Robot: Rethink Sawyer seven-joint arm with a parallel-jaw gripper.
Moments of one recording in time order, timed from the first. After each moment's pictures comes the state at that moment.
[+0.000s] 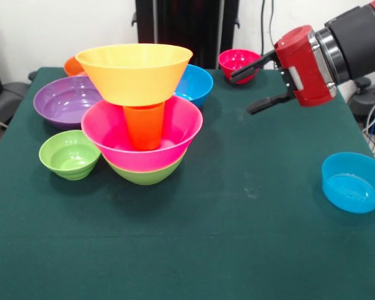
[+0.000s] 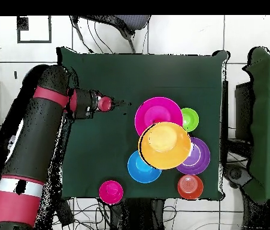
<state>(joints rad) 0.45 -0.06 -0.76 0.79 -0.23 1.23 2.35</state>
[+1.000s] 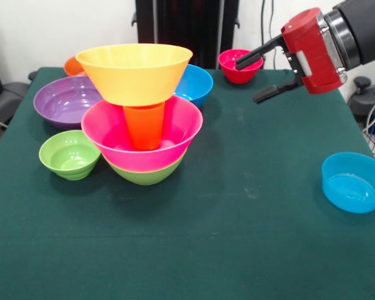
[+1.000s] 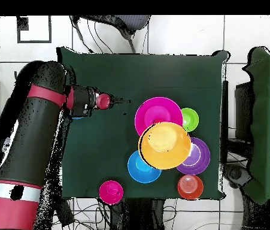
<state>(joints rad) 0.44 -0.10 -0.76 0.78 -0.24 1.25 2.32</state>
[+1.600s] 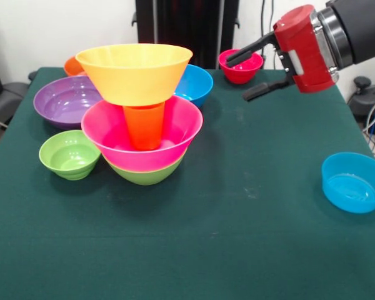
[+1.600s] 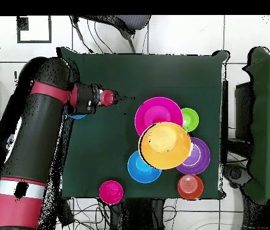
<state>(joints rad) 0.42 -0.10 -0.76 0.76 -0.26 1.26 2.24</state>
